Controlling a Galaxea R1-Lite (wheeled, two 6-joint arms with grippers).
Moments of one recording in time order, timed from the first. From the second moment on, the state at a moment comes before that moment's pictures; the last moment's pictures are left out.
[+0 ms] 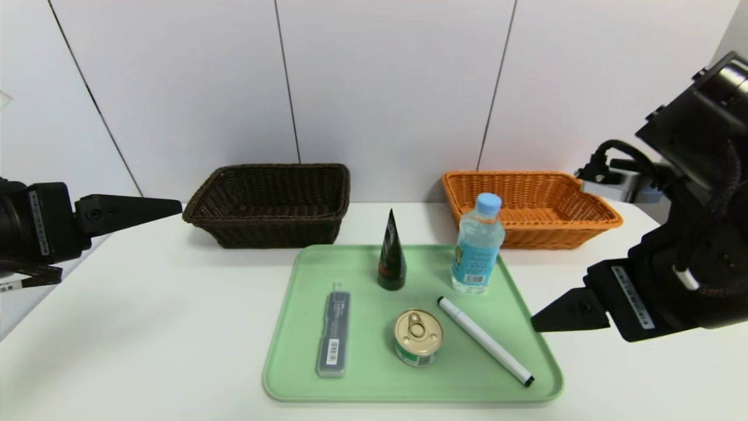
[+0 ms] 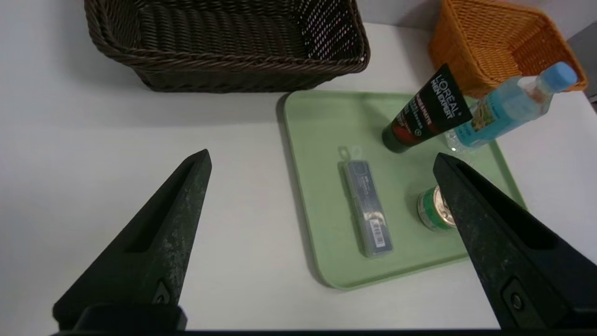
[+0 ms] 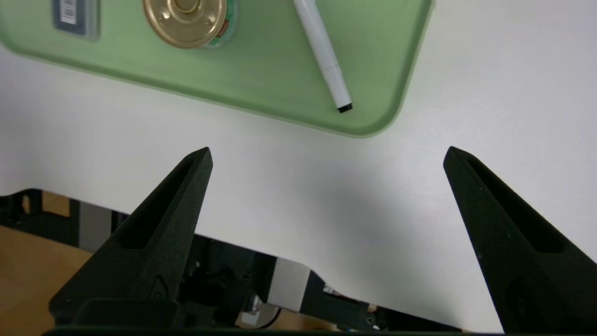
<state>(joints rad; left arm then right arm) -0.20 1.10 -0.96 0.16 -0.17 -0.30 0.70 1.51 -1.43 0.99 -0.11 0.45</state>
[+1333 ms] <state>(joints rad) -0.22 1.08 -0.83 0.05 -0.17 -0.30 0.72 1.62 -0.68 -0.47 -0.43 0.28</state>
